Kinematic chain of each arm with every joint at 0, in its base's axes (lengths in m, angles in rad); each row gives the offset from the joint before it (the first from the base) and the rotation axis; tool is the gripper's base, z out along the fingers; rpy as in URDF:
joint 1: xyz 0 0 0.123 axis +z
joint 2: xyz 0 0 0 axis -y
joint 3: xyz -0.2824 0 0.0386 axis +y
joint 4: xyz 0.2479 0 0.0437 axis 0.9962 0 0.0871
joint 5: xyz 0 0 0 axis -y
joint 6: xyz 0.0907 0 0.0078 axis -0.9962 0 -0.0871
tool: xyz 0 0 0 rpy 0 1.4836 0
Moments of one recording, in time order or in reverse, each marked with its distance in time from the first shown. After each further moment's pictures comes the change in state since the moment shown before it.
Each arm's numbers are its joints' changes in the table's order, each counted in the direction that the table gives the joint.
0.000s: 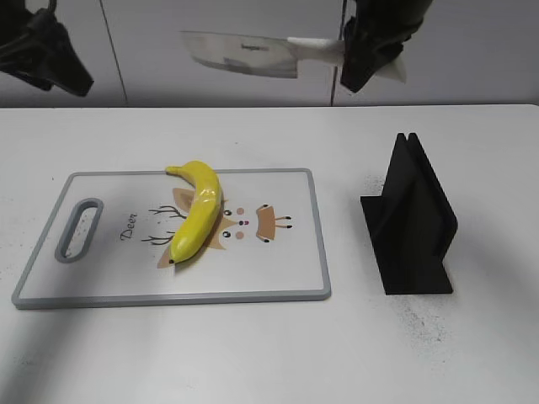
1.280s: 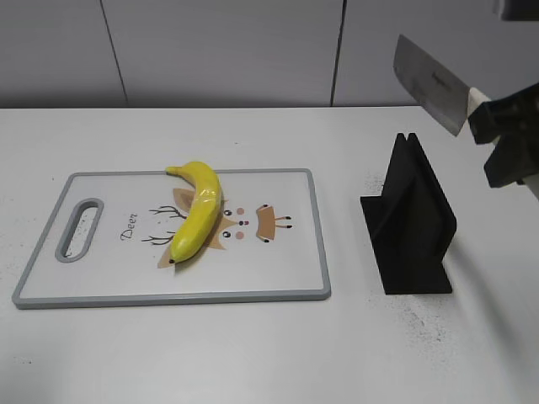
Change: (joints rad) left arm 0.034 0.758 0.624 0.309 -0.264 0.400; right arm 0.000 0.711 0.870 -0.173 0.233 -0.955
